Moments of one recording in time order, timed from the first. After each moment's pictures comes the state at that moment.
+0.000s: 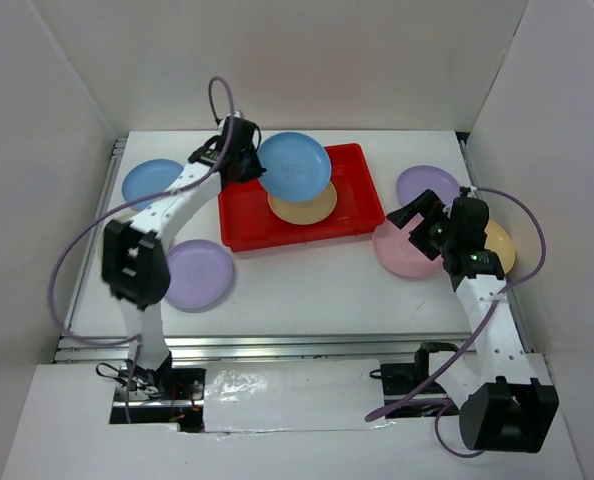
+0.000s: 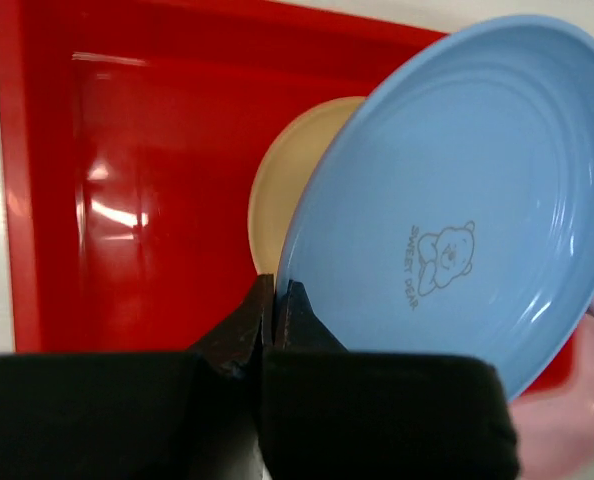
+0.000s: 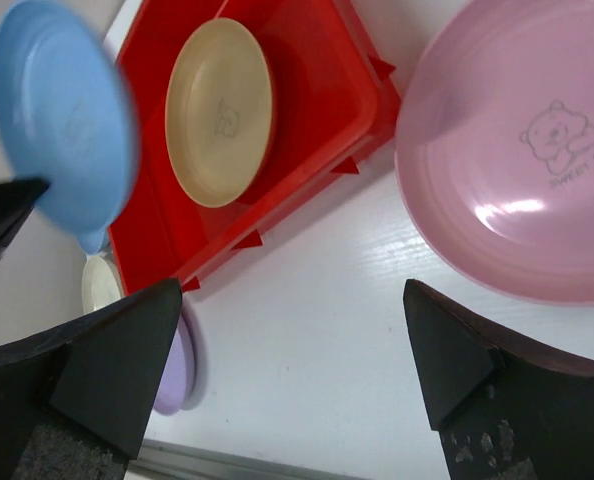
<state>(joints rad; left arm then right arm) -0.41 1.83 1.70 -0.55 -0.20 -0.68 -0.07 0.94 0.80 -0.41 -0.26 0.75</state>
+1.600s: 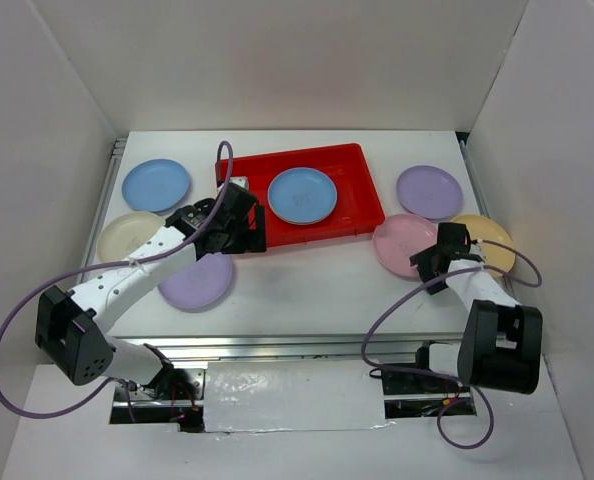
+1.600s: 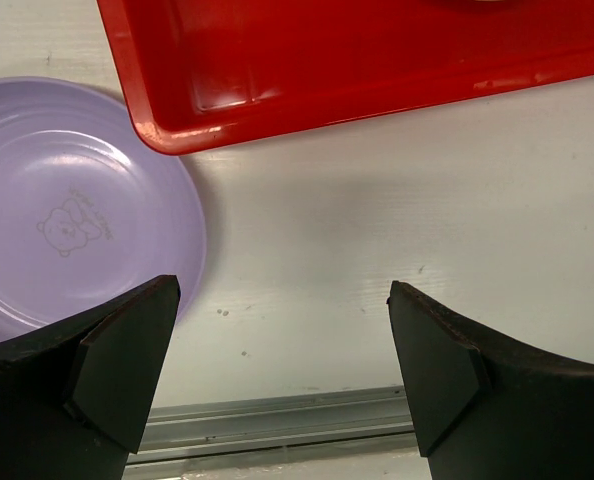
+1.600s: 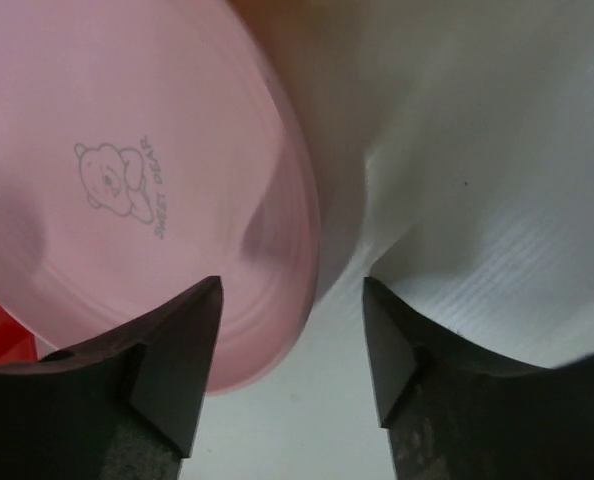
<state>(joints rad) -0.63 1.39 1.24 -0.81 -0.28 -0.60 -0.18 1.24 0.57 -0.38 0.12 0.98</state>
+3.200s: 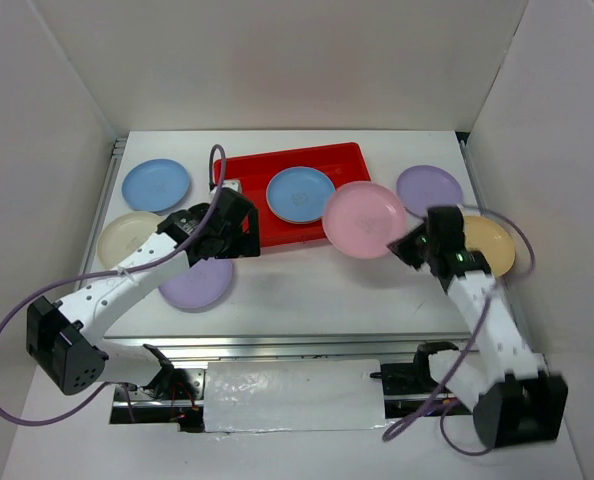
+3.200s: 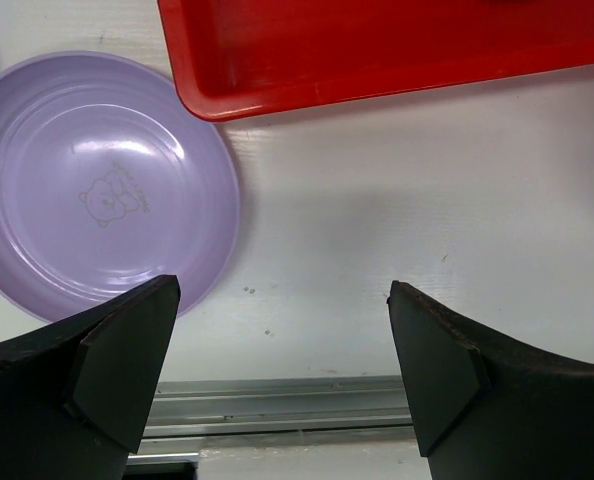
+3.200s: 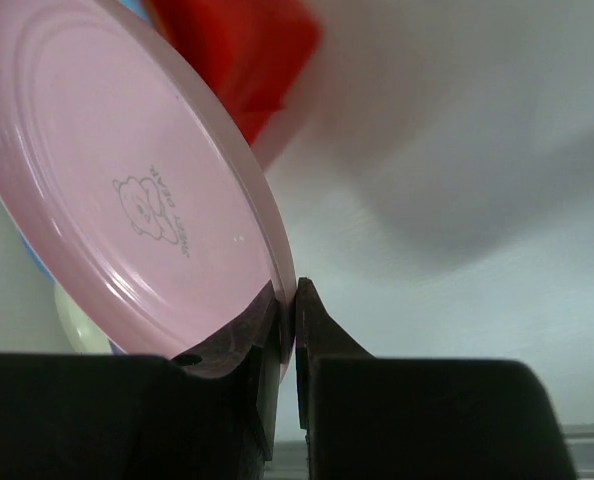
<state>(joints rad) -0.66 1.33 1.23 -0.88 -0.35 -0.63 0.05 0.90 0.71 -0.55 -0.07 0.97</state>
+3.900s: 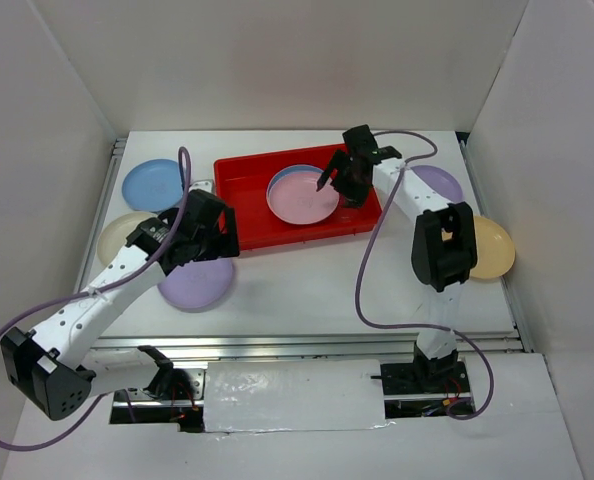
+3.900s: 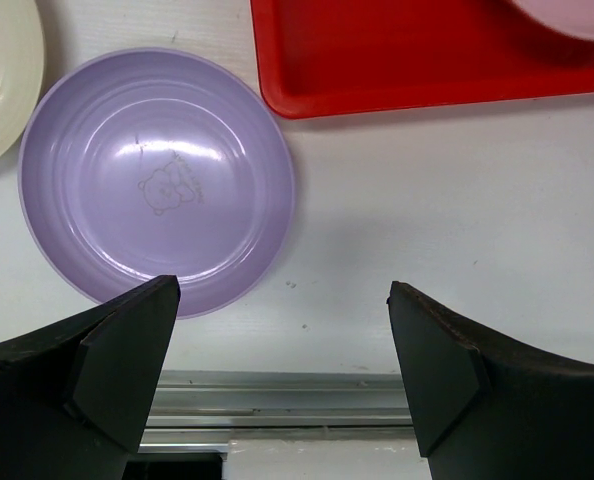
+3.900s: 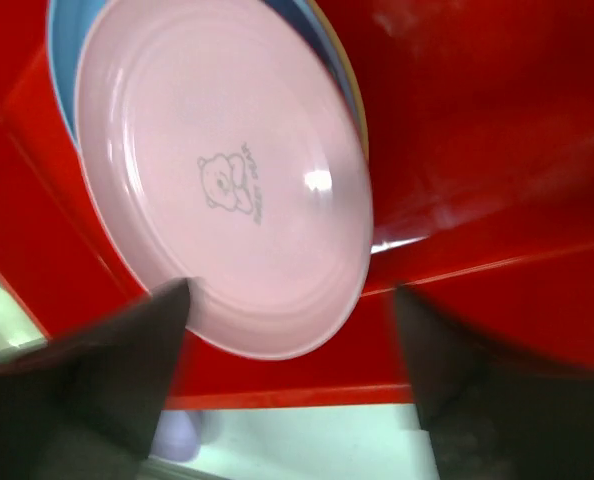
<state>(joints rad) -0.56 1.19 1.18 -0.92 -0.34 -0.60 0.32 2.01 1.72 -0.71 -0.05 0.83</state>
